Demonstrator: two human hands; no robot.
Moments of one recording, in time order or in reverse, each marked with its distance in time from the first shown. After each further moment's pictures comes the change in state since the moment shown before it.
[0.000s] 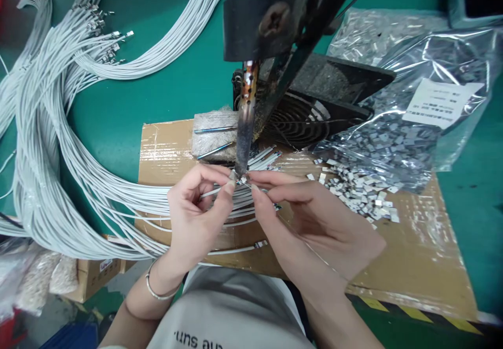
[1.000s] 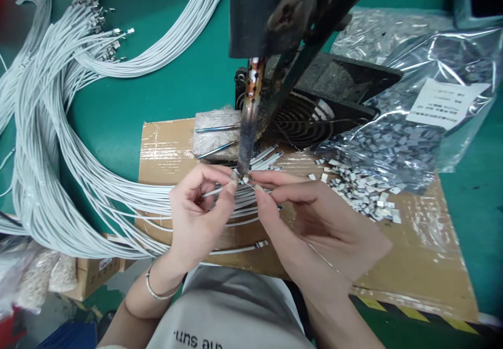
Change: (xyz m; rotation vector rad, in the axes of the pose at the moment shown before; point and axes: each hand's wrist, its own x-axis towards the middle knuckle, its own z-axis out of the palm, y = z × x) left_hand 0.001 0.001 0.002 -0.001 0.004 -0.003; right_hand -0.001 -0.001 -0.001 -0.007 0.002 0.023
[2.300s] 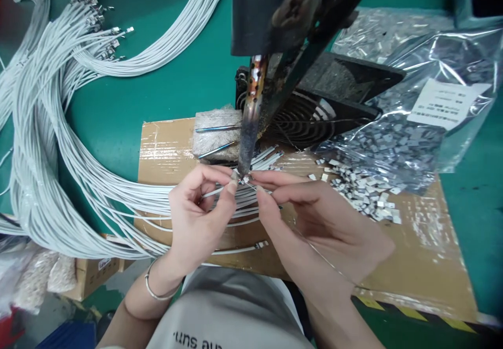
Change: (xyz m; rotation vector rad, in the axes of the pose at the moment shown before) left_hand 0.000 0.005 0.003 0.035 0.036 -0.058; right_hand 0.000 -0.002 -0.002 -0.045 -0.007 0.027
